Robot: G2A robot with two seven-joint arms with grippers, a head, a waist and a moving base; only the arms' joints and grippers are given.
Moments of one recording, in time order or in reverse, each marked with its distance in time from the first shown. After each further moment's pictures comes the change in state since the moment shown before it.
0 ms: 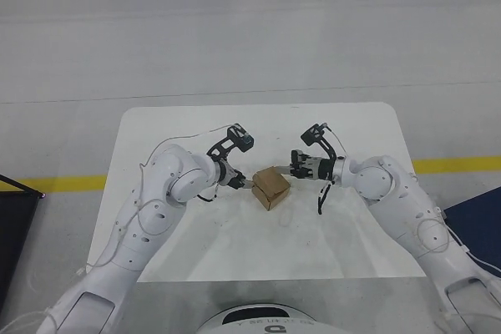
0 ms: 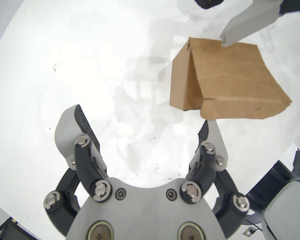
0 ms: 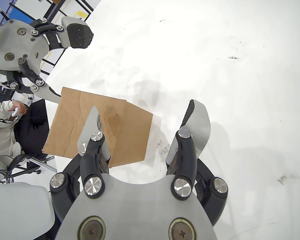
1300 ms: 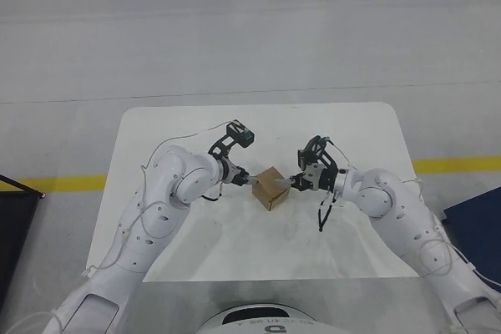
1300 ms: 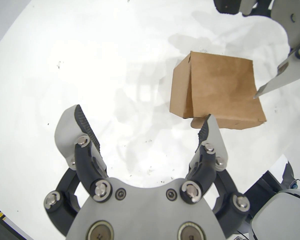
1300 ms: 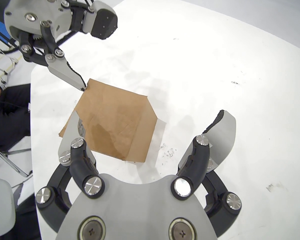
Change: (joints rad) left arm -0.009 -0.037 0.006 0.004 0.025 0.108 0.004; right arm -0.131 0.039 0.045 -0.121 -0.242 -0.101 -0.280
